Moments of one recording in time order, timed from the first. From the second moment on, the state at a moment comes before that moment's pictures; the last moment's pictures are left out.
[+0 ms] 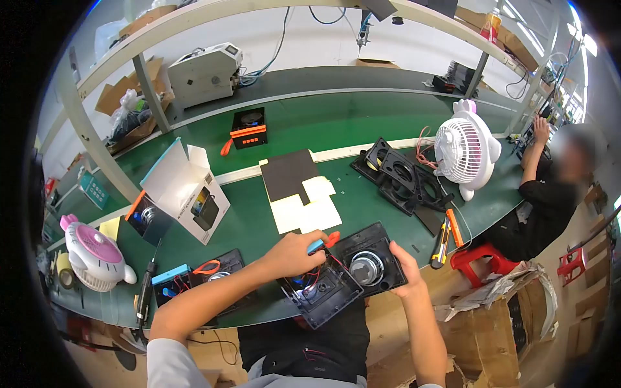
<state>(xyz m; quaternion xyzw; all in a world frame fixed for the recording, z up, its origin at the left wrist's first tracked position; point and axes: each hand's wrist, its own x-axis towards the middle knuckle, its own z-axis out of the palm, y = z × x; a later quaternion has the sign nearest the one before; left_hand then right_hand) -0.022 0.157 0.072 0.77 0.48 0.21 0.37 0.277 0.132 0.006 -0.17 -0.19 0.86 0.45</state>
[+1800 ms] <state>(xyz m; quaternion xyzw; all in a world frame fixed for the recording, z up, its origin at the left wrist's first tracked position) -0.013 0.154 0.074 0.80 0.53 0.13 0.27 0.165 0.083 0.130 -0.51 -0.75 0.29 0.30</state>
